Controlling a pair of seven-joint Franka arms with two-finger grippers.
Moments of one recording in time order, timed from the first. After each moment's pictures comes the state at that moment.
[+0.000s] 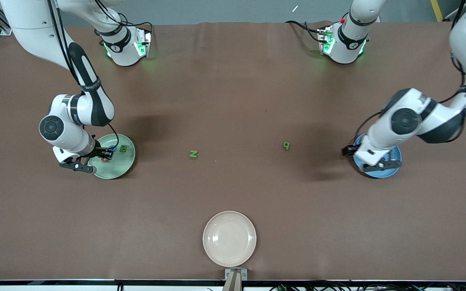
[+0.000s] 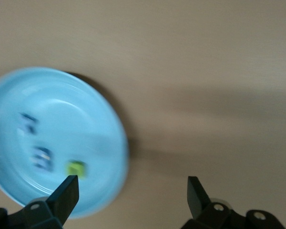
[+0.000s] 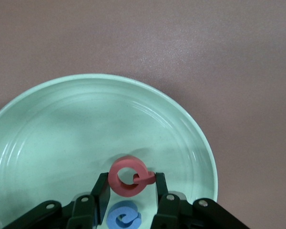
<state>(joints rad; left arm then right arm) 0.93 0.78 -1.24 -2.05 0.94 2.01 -0.95 0.25 0.41 -0.25 -2.20 0.06 2.54 0.18</state>
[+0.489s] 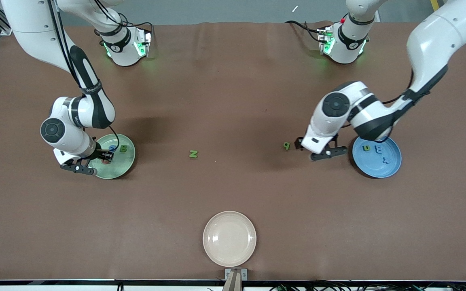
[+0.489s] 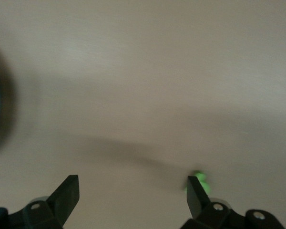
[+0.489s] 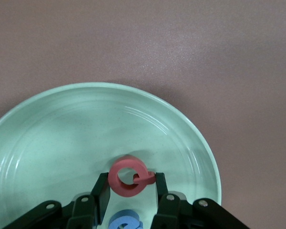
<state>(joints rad) 0.60 0.78 -1.18 -2.03 0.93 2.10 -1.25 0.25 0.43 -0.25 -2.18 0.06 2.54 0.18</state>
